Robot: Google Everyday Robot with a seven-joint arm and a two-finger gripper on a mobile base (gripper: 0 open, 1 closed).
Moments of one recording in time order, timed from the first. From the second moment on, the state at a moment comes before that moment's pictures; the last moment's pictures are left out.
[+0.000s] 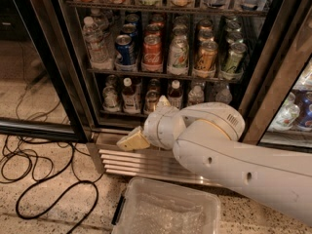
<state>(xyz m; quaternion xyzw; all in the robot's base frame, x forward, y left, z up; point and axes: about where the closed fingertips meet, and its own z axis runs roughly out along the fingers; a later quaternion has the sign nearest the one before) 0.529 0.031 0.792 -0.41 0.78 0.07 0.47</state>
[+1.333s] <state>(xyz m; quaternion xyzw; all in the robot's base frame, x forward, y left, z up) 0.622 0.061 0.840 -0.43 0.71 0.07 0.55</state>
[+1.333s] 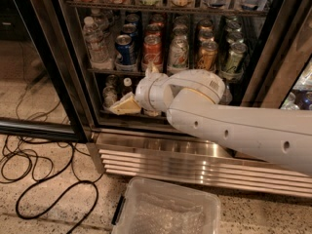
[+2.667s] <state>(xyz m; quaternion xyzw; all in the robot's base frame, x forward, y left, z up) 0.648 0.147 0.856 -0.45 0.65 0.14 0.59</state>
